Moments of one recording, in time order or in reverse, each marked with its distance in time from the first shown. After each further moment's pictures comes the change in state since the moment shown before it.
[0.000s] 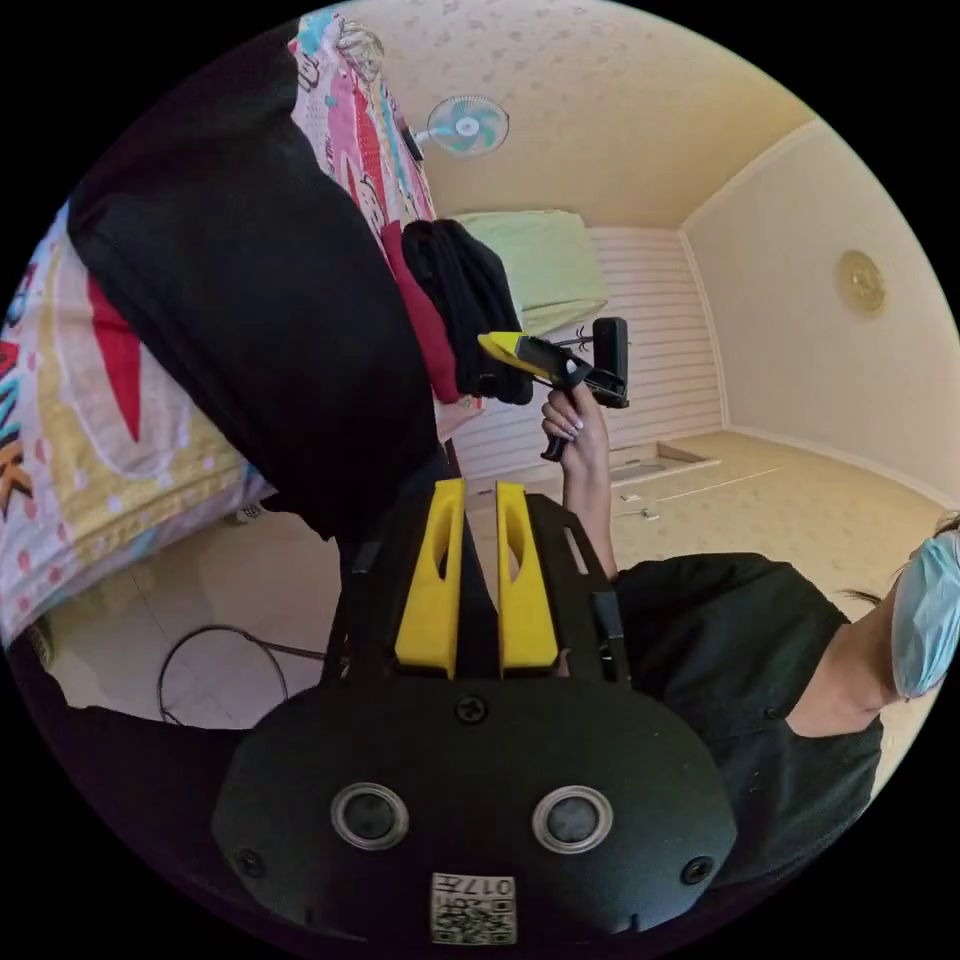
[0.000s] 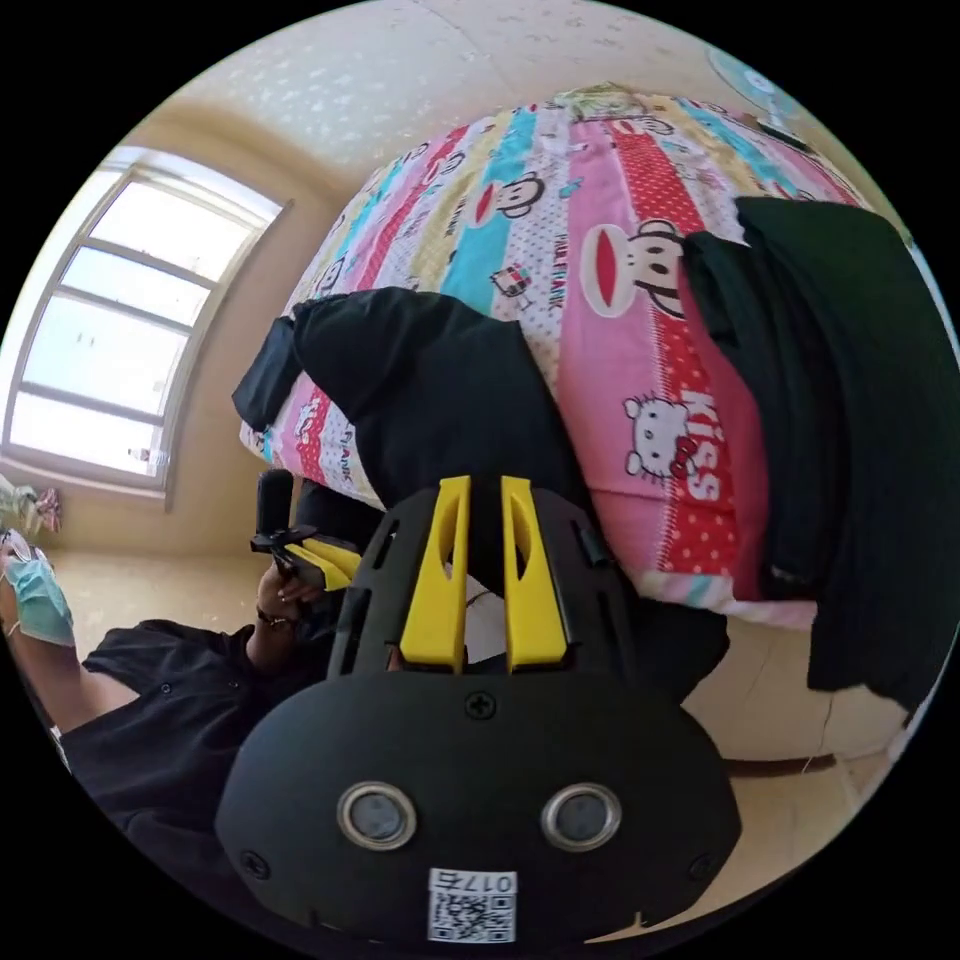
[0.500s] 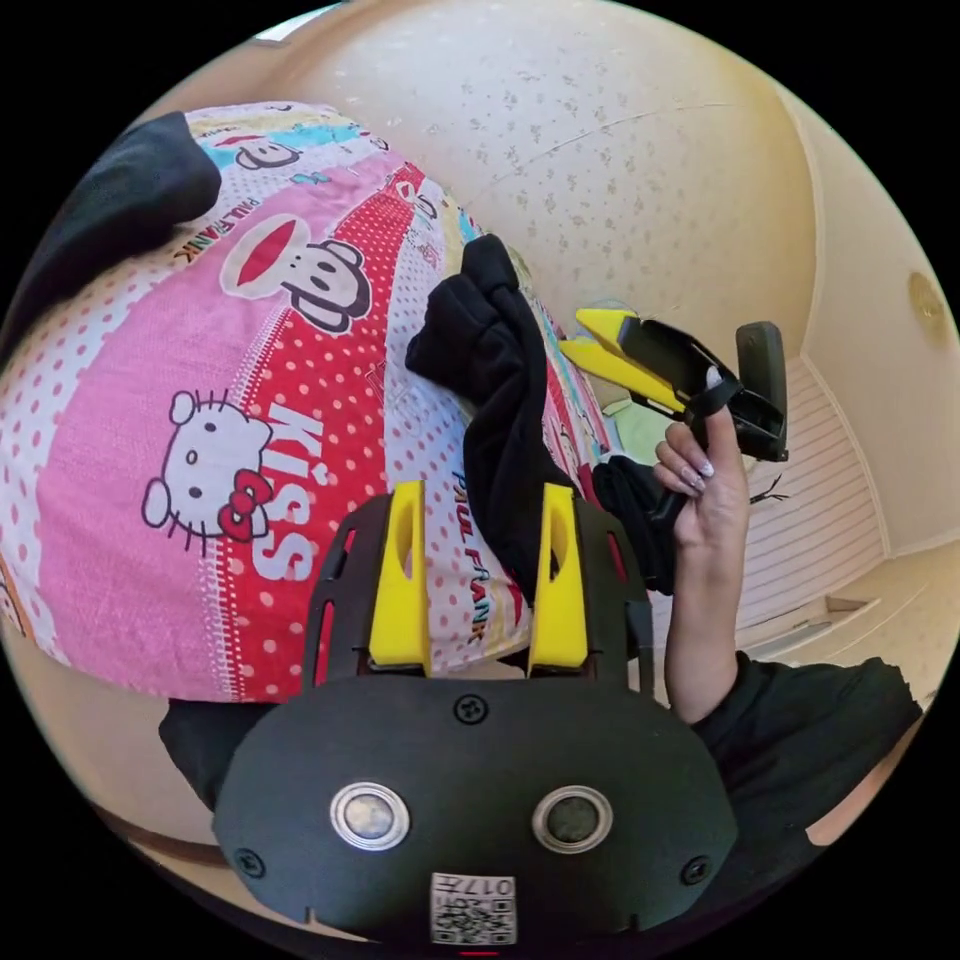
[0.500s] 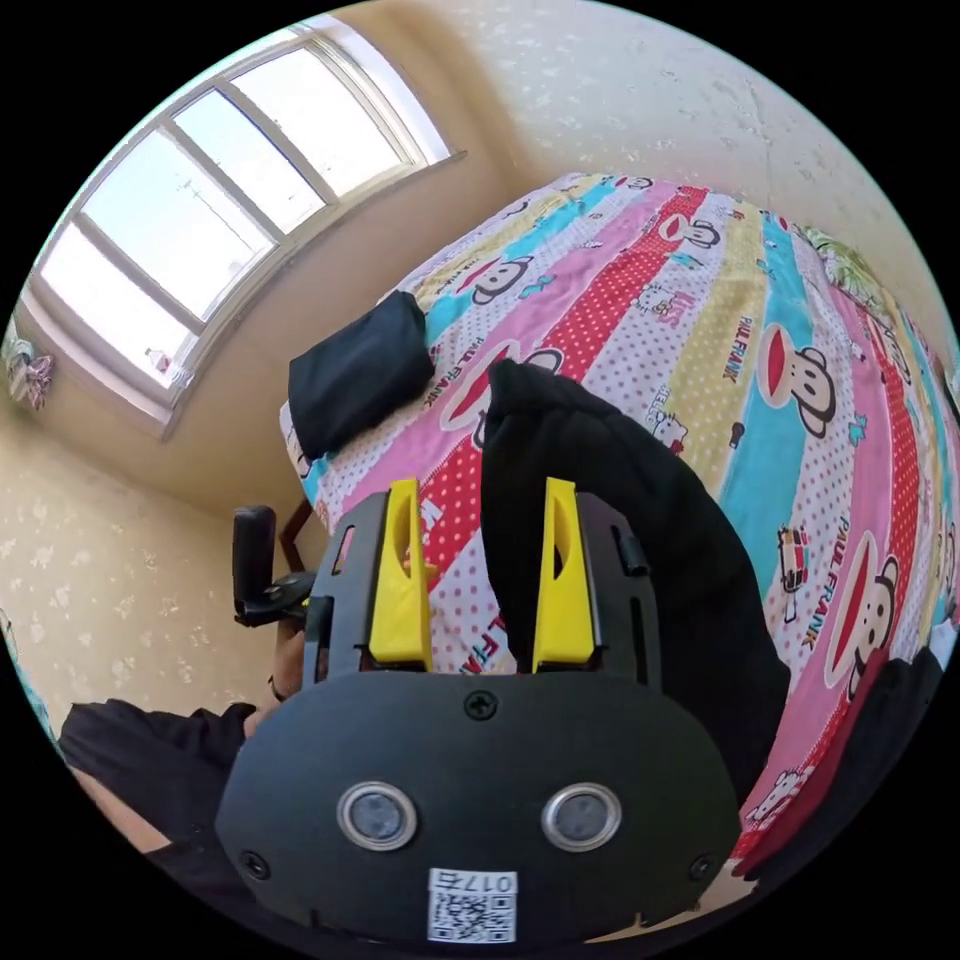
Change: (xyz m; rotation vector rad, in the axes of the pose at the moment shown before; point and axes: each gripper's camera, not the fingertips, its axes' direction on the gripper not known) left arm -0.021 0.000 -0.132 0.461 -0.510 -0.062; right arm -0.280 -0.204 0.125 0.120 0.130 -0.331
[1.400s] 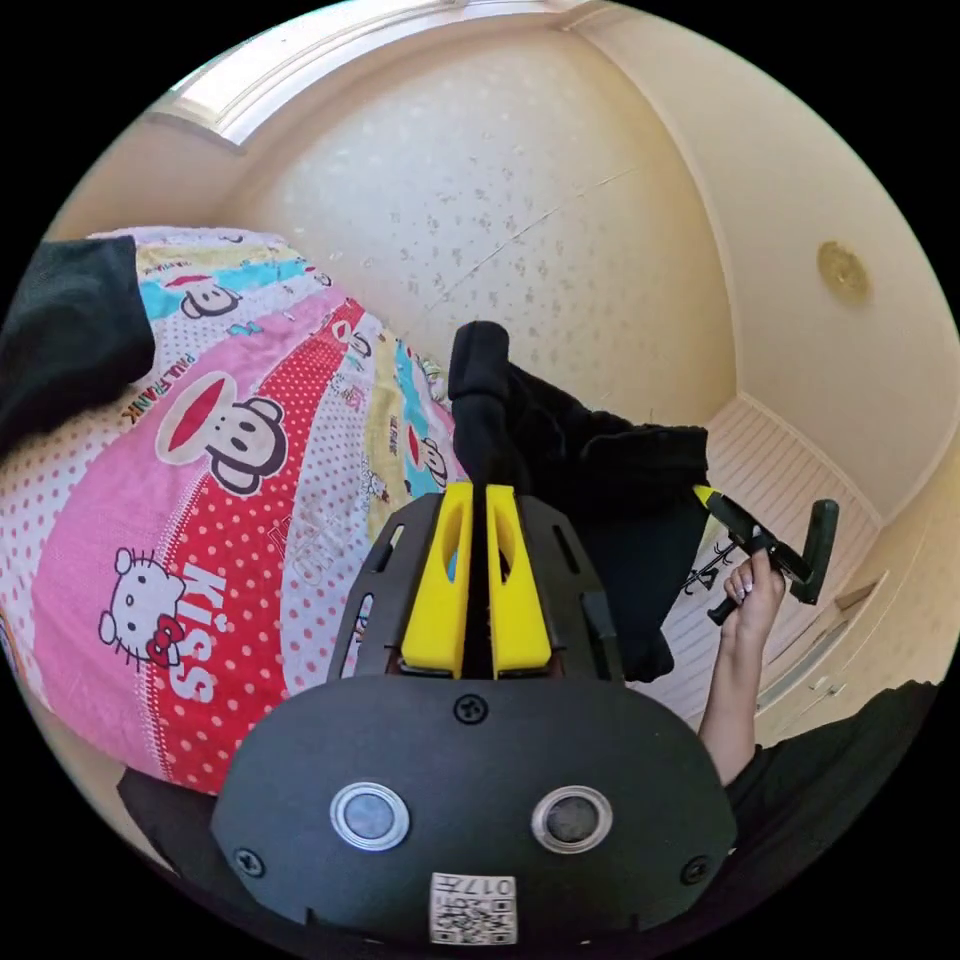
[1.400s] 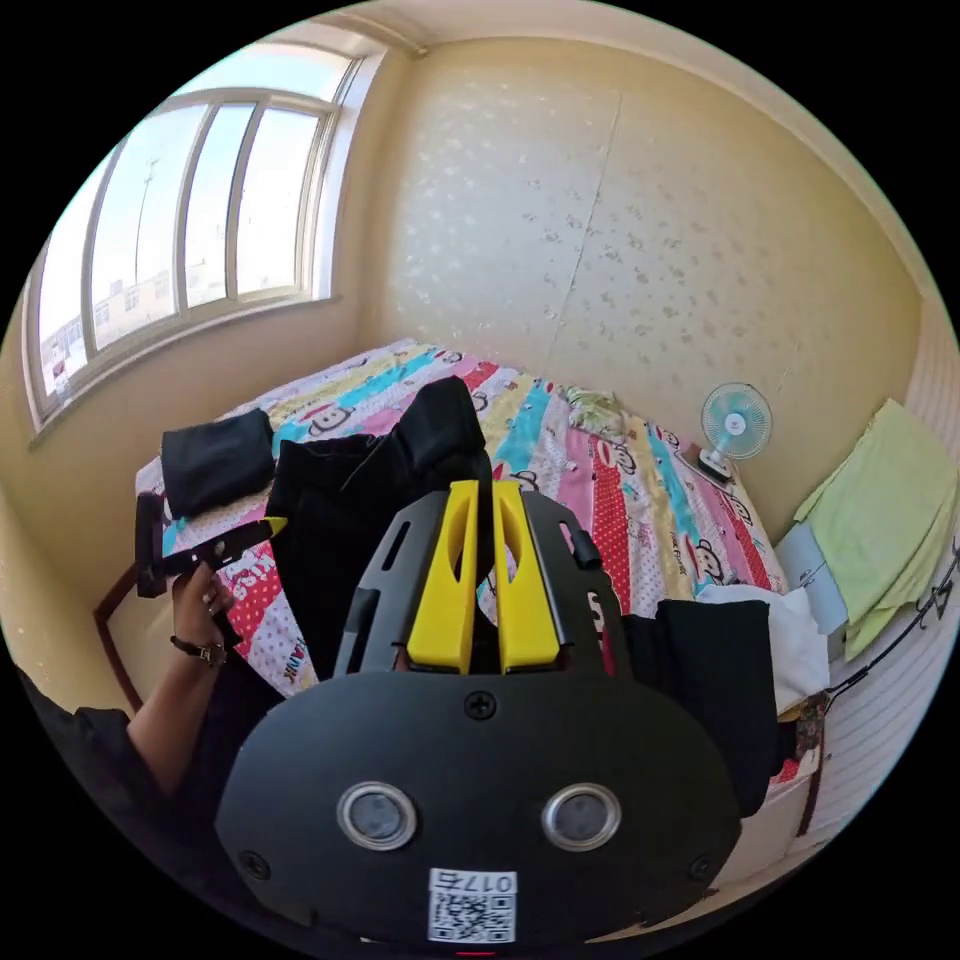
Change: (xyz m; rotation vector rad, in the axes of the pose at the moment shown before) left arm 0.155 0.106 -0.010 0.395 0.050 0.189; right arm -0.081 0.229 -0.345 0.568 0.528 0.024
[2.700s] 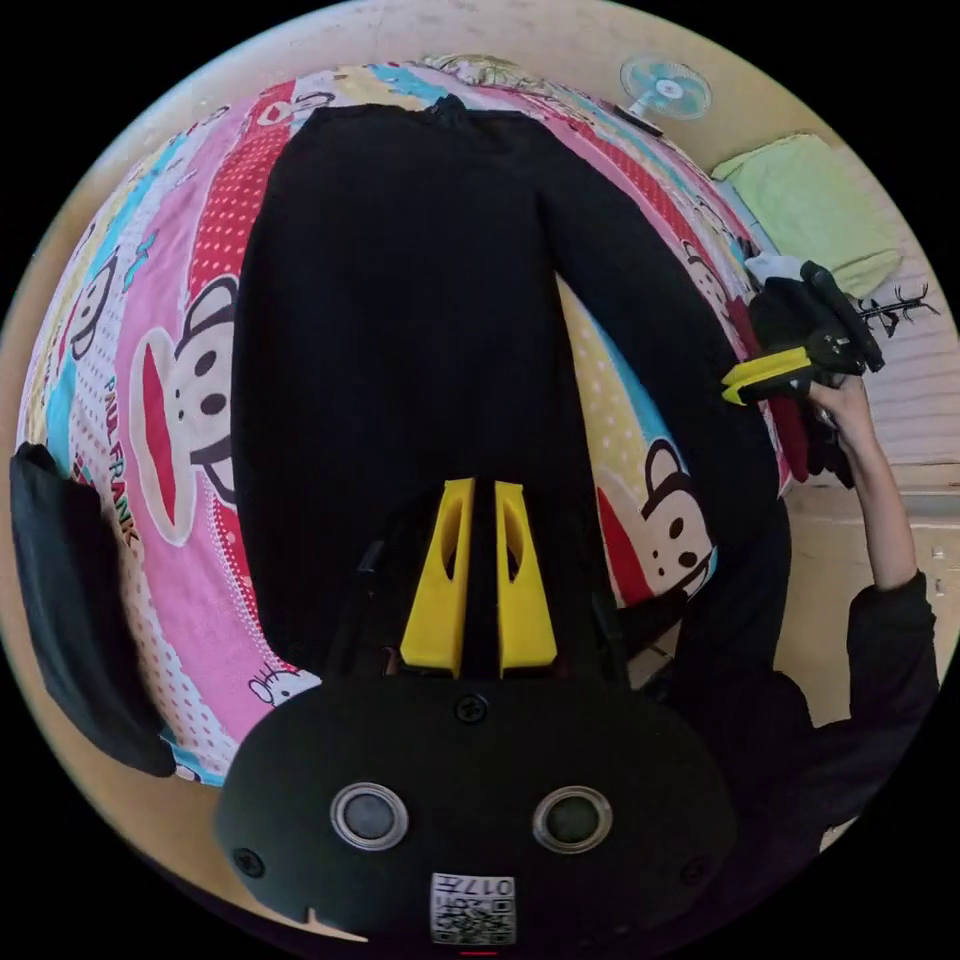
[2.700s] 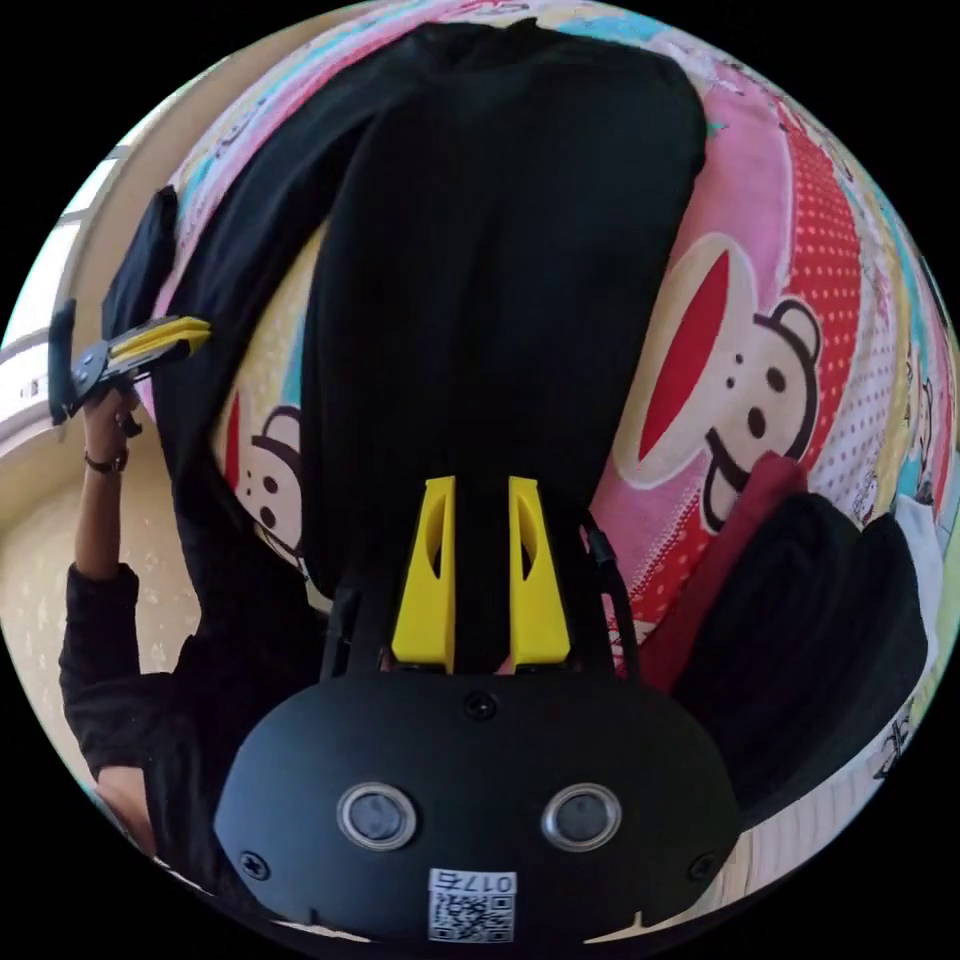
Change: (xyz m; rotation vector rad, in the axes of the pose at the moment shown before) left arm -0.059 -0.047 0.273 -1.129 -0.481 0.259; right arm 0.097 0.145 0.540 -1.305 -0.280 -0.040
